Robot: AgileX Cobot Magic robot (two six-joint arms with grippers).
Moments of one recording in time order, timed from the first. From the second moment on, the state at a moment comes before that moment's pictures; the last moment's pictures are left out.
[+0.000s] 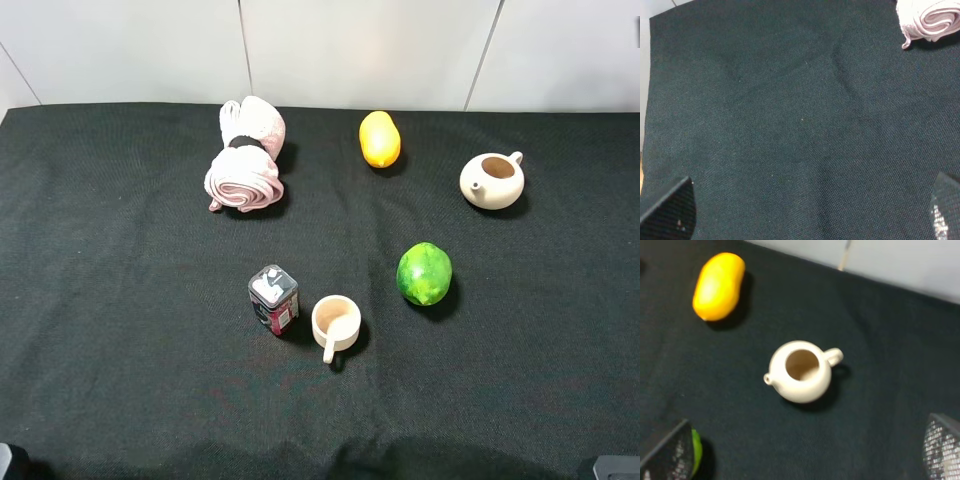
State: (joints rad) left arm -0.16 -0.01 -0.49 0.07 1.06 0.08; right arm 0.18 1.03 -1.09 0.06 0.95 -0.18
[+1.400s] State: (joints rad) left arm -0.16 -0.01 -0.49 0.07 1.06 0.08; right arm 0.32 1.84 -1.78 0.14 1.19 -0.12
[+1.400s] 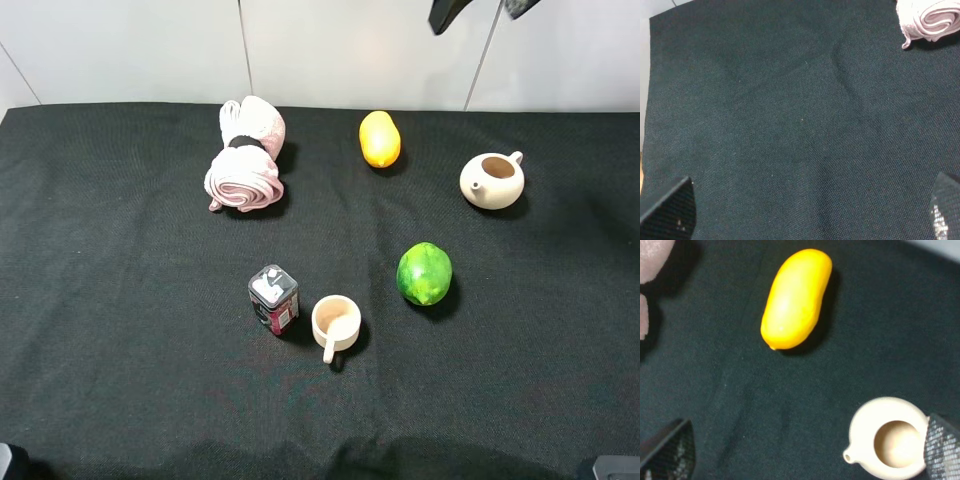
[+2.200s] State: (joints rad) left arm -0.16 -0.01 -0.49 0.07 1.06 0.08; right arm 0.35 2.17 -1.91 0.18 1.11 -0.07
